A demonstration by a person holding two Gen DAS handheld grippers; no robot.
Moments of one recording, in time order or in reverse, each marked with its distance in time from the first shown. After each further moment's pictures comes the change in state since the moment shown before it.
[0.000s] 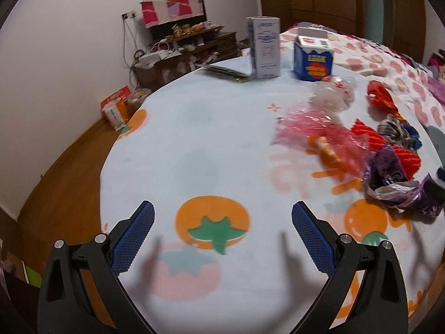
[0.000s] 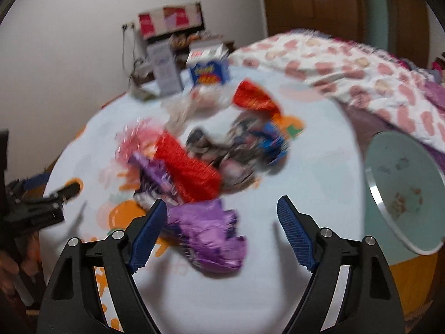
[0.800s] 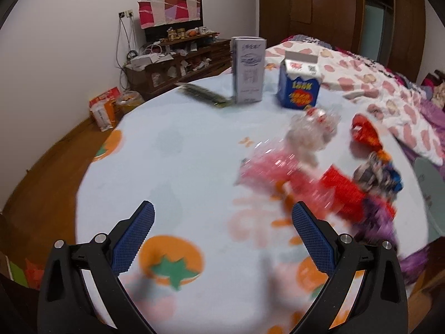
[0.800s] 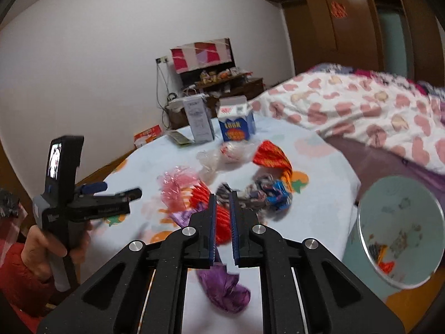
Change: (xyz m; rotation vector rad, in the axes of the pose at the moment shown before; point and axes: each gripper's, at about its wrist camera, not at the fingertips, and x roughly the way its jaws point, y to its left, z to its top) left arm 0.001 -0.036 0.051 -0.062 -0.026 -0.098; right arm -0.074 -0.019 0.020 -0.027 -0.205 0.161
